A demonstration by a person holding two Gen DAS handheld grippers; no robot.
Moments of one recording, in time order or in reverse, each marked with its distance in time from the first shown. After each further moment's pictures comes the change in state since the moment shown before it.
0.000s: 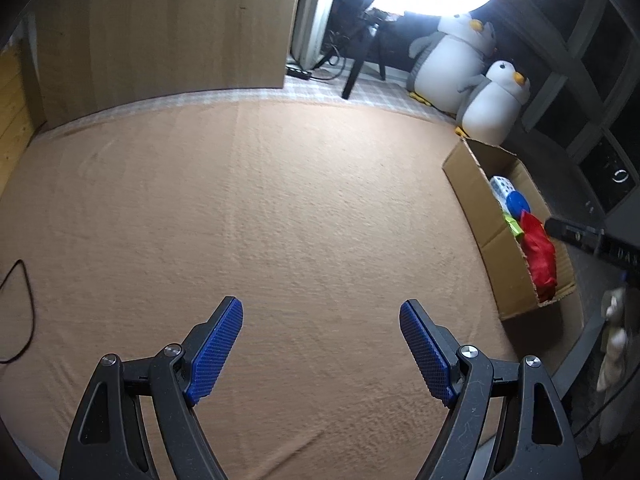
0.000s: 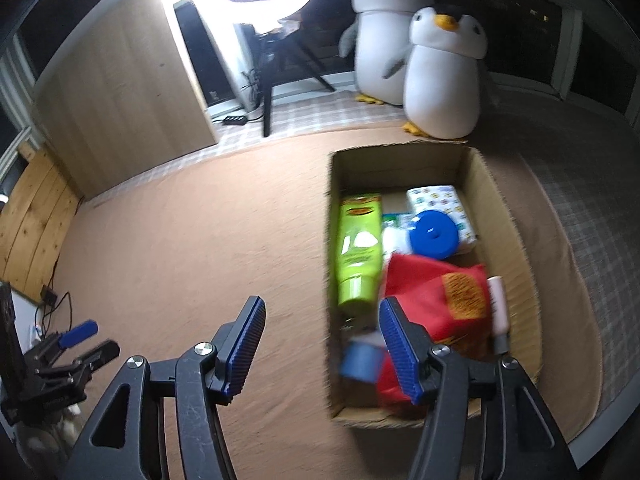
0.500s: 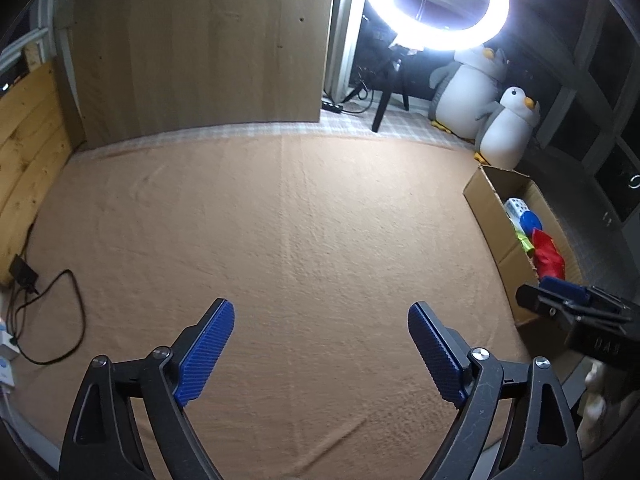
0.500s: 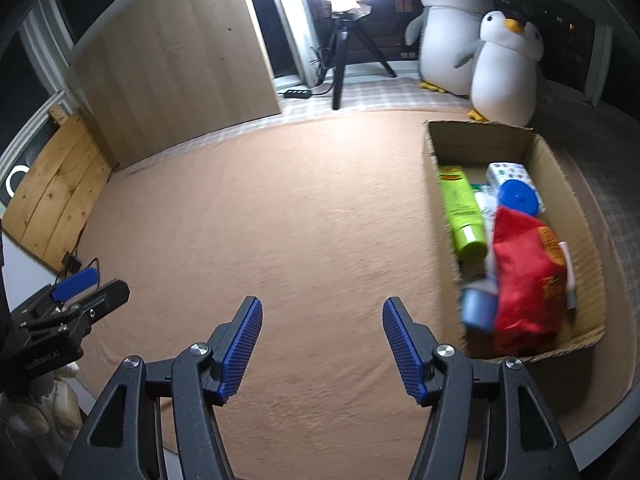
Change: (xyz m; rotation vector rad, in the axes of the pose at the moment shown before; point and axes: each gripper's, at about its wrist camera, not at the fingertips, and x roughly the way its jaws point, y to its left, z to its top) left arm -0.051 0.022 -0.002 0.011 -0.093 0.097; right arm -0.001 0.078 -0.040 -0.057 0.014 0.075
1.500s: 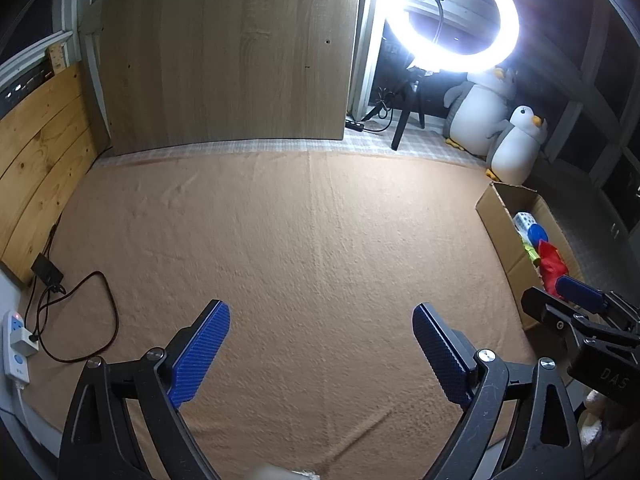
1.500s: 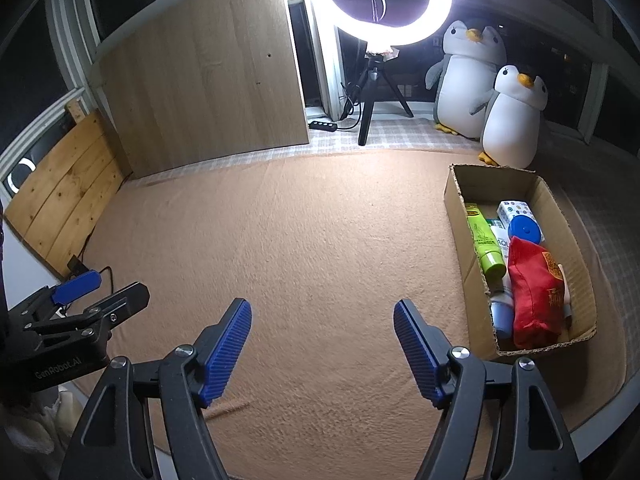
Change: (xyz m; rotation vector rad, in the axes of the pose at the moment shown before) left arm -0.032 0.024 -0.003 -0.019 -0.046 0.036; right arm -0.030 0.063 -0.006 -0.048 -0.118 -0.054
